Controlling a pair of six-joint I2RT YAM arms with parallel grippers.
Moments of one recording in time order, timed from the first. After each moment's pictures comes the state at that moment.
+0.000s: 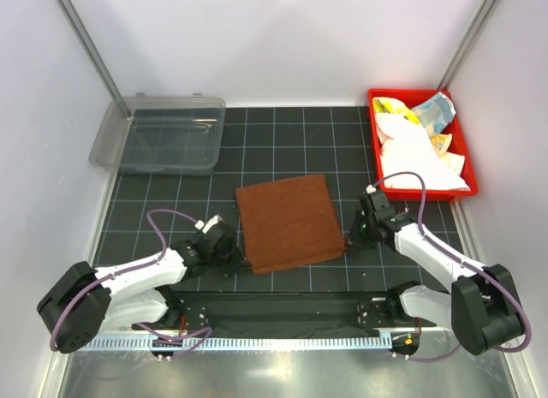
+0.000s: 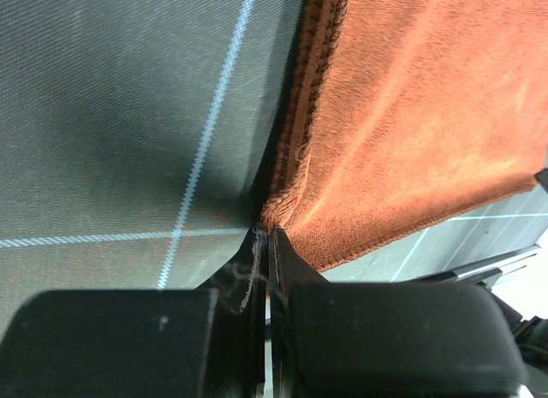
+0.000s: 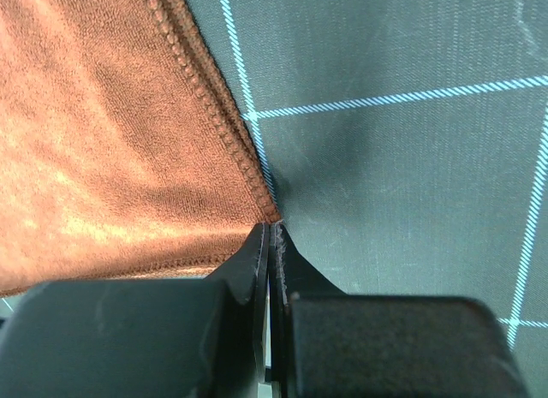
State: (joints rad) left arm -0.82 1.10 0.37 -0.23 -0.03 -1.29; right arm 0.34 1.14 0.53 -0.49 -0.07 0.65
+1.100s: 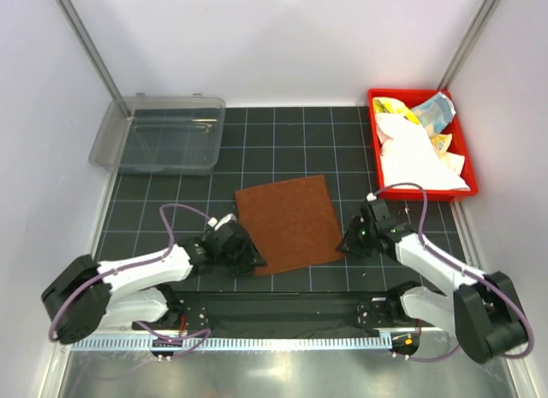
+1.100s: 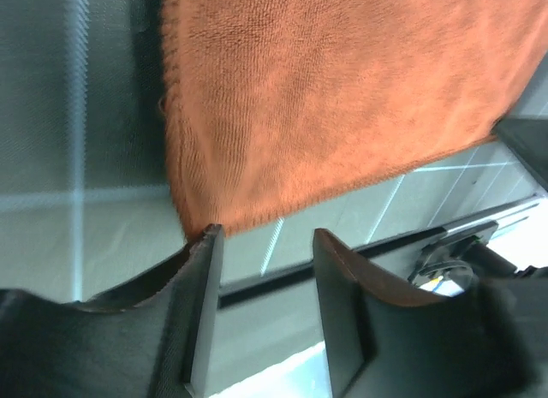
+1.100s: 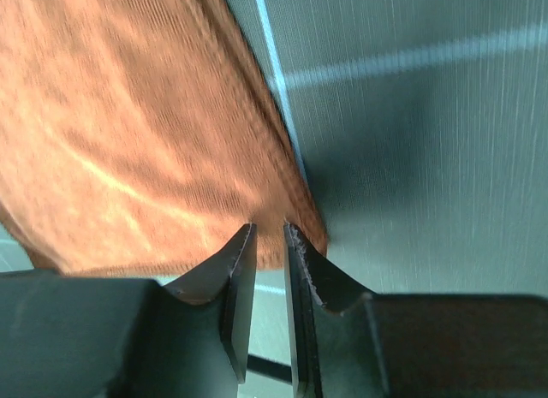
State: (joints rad) left arm -0.91 1.18 0.43 -0.18 0.03 -1.30; right arm 0.35 1.11 0.44 -0.38 -0.16 0.76
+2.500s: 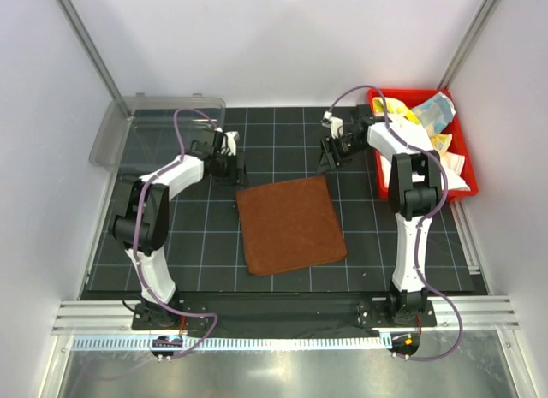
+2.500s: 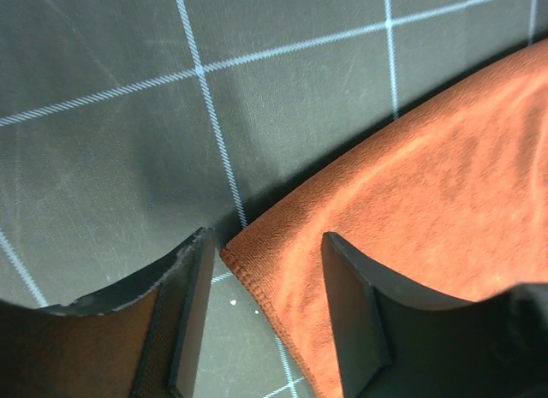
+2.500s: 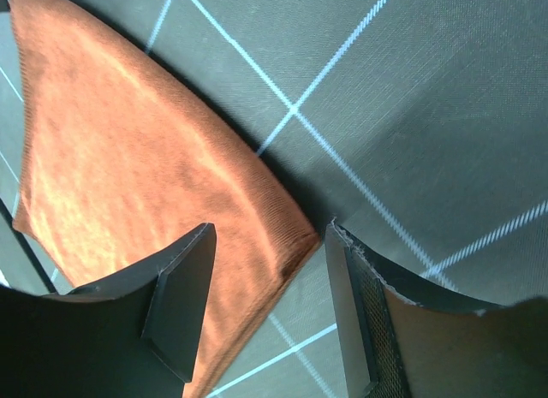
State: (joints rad) left arm -0.29 1.86 1.26 -0.36 0.28 -0.23; right arm 0.13 2.21 1.77 -0.79 -0.73 -0.30
